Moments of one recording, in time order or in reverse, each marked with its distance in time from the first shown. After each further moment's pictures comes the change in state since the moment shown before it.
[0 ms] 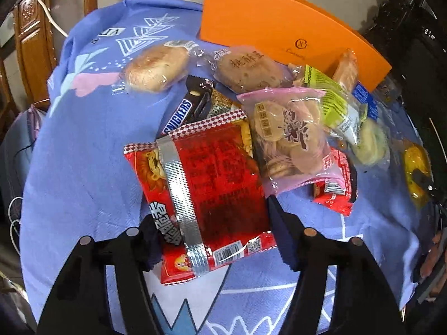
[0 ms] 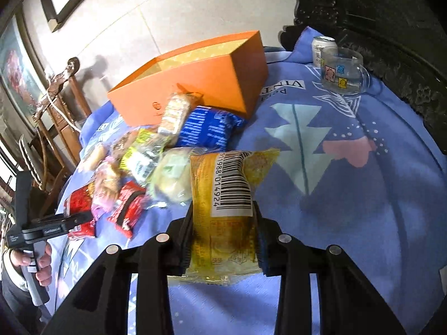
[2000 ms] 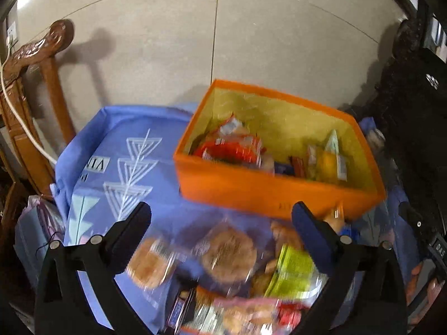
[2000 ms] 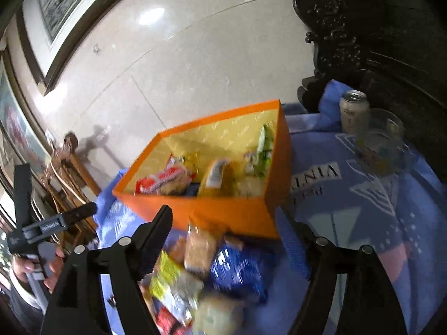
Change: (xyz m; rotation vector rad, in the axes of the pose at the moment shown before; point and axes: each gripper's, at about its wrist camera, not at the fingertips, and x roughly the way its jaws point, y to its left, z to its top) left arm -0.051 -0.042 0.200 0.070 -0.219 0.036; right arm 0.030 0.013 0.135 0.120 -0.171 0.069
